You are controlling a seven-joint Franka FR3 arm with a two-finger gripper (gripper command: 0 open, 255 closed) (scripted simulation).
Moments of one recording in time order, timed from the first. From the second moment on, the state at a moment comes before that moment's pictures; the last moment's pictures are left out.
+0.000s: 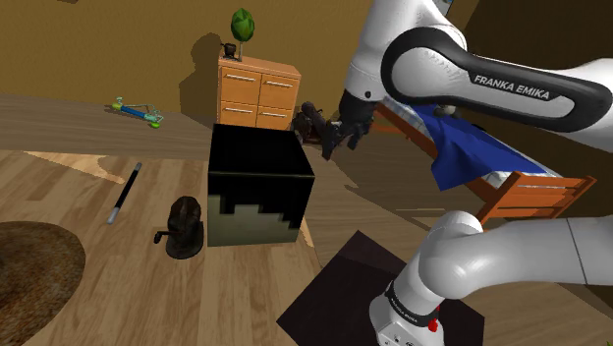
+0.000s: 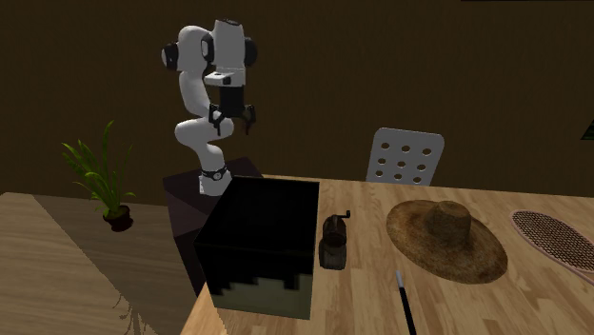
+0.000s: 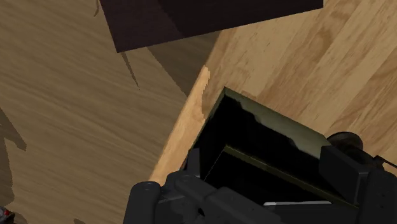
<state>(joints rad) -0.03 -0.80 0.18 -2.39 -0.02 1.69 0.29</state>
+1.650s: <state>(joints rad) -0.16 -0.02 0.67 -2.23 -0.07 2.27 1.29</state>
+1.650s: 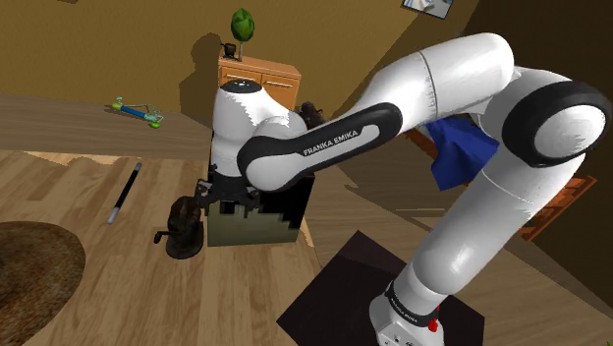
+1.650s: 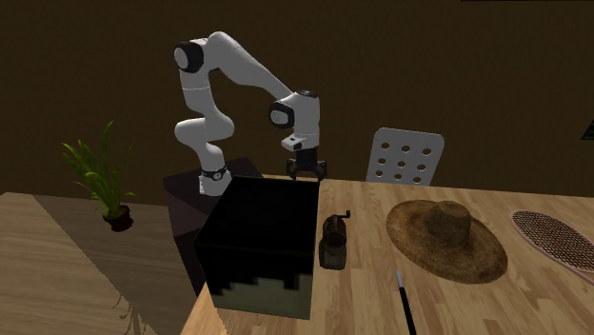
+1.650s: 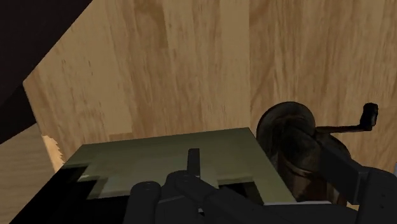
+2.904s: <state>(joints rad) 0.07 0.61 0.52 -1.75 -0.44 2.35 1.82</state>
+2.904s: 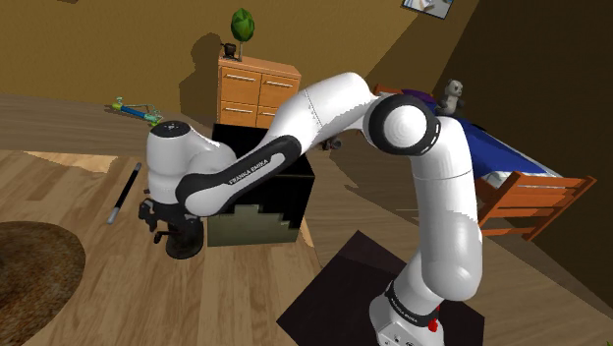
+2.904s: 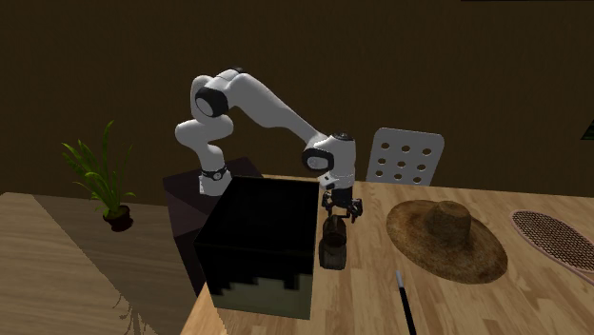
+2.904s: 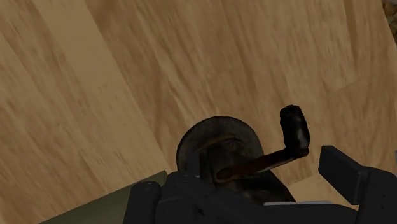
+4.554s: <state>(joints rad) 0.04 0.54 0.55 -1.74 -0.40 2.28 1.79</state>
